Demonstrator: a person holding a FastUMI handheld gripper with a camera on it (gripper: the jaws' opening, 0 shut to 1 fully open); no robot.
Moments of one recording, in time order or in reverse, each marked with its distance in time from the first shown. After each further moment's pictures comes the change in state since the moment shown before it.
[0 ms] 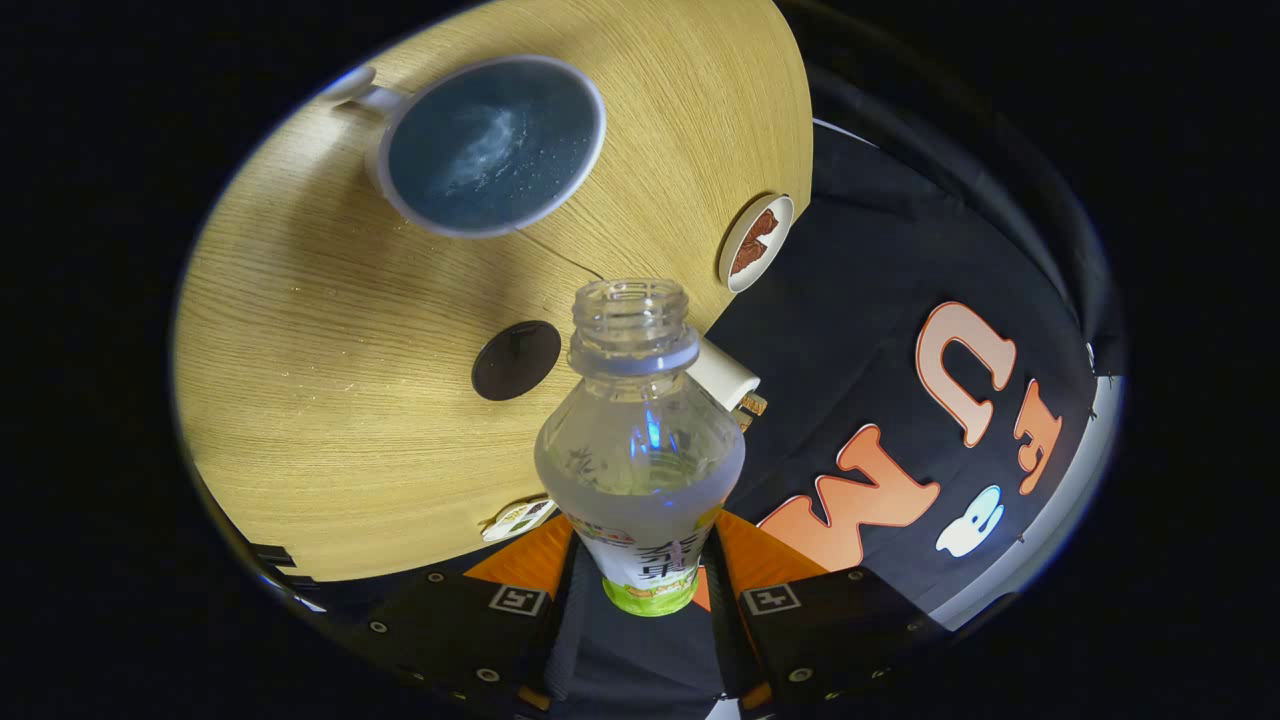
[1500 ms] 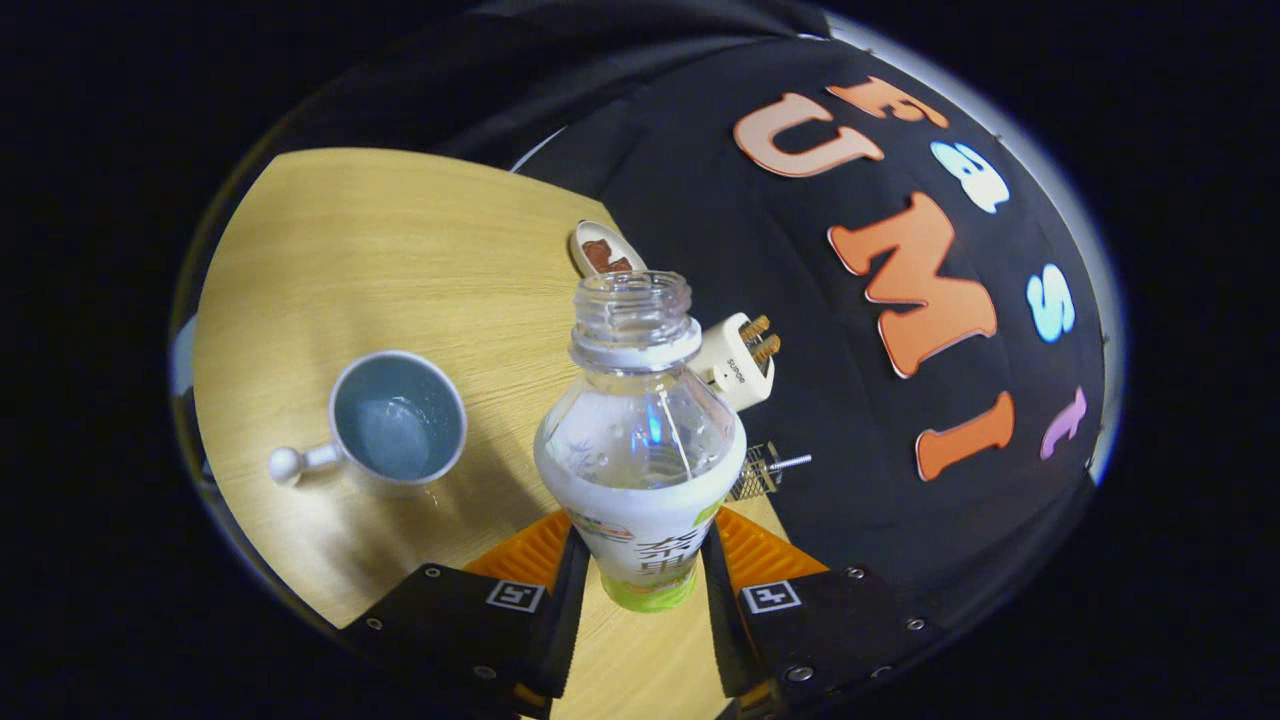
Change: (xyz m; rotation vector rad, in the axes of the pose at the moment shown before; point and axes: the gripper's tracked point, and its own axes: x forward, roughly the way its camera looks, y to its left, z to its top) arm -0.017 0.044 0.014 1.250 -0.183 0.138
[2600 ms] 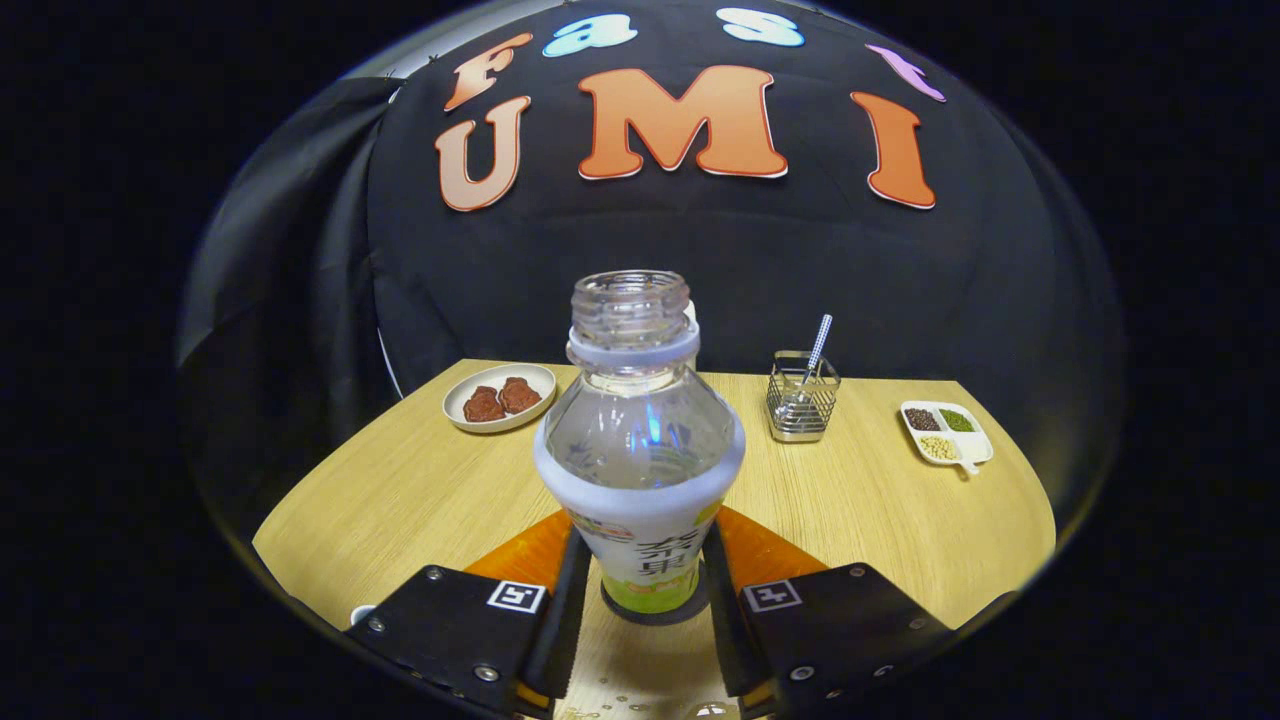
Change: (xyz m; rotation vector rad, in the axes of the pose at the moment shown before) arm 0.114 -0.035 -0.006 0.929 -0.066 0.116
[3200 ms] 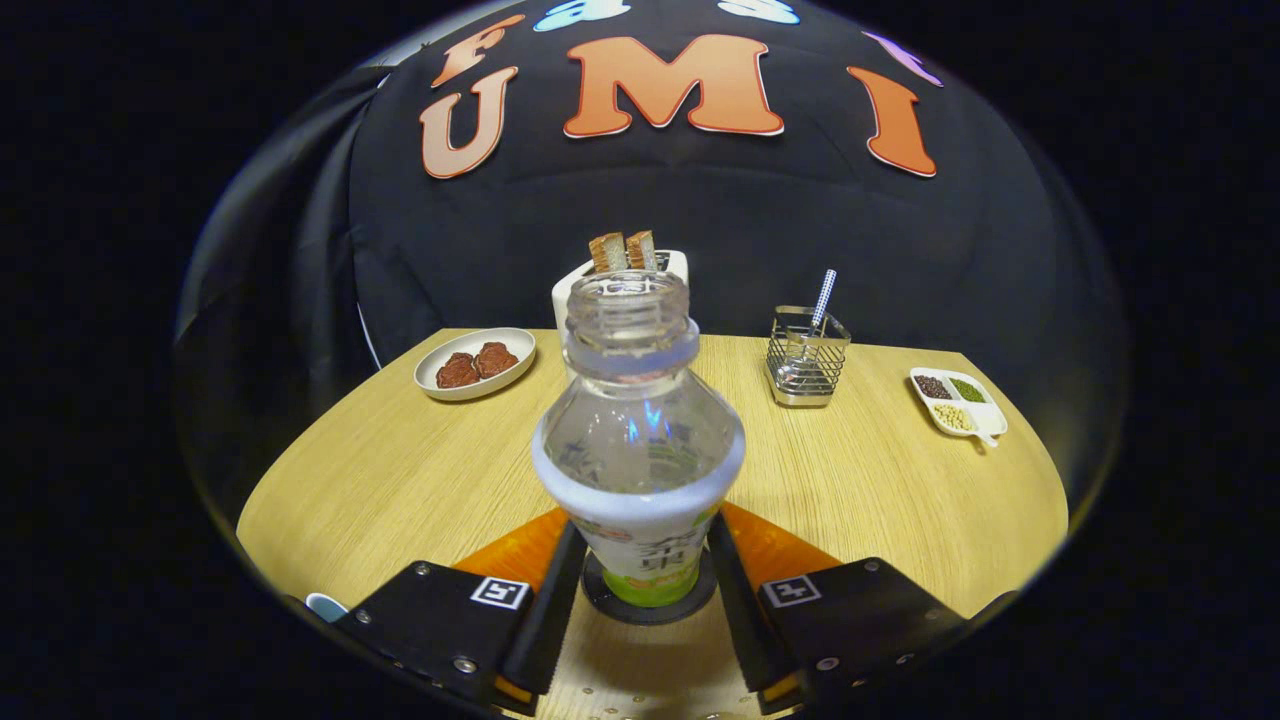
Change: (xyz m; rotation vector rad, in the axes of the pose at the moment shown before) arm 0.014 -0.010 -0.028 -0.027 0.055 -0.054
